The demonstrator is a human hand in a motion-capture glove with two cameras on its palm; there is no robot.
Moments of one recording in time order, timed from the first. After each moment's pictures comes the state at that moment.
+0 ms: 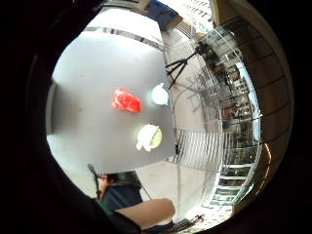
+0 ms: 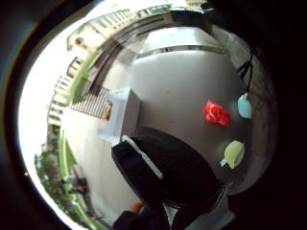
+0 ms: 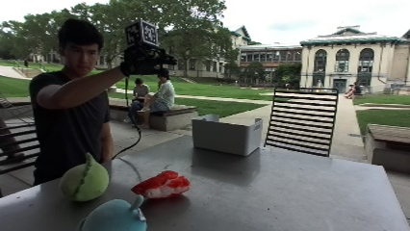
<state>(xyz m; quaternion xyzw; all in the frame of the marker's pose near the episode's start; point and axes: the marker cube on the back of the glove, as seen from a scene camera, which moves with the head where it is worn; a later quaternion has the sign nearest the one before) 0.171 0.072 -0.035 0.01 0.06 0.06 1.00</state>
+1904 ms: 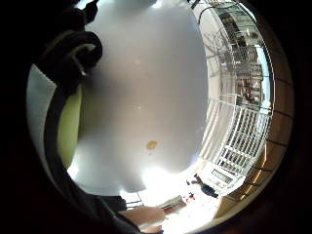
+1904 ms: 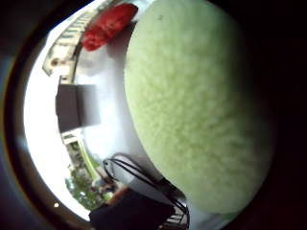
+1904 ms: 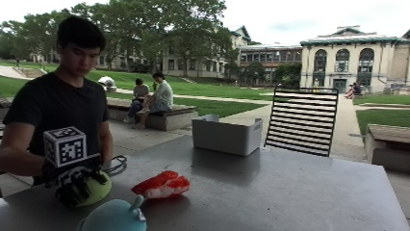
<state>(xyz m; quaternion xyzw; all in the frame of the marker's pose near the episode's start) 0.435 0.237 0.299 -0.16 -0.02 0.13 0.98</state>
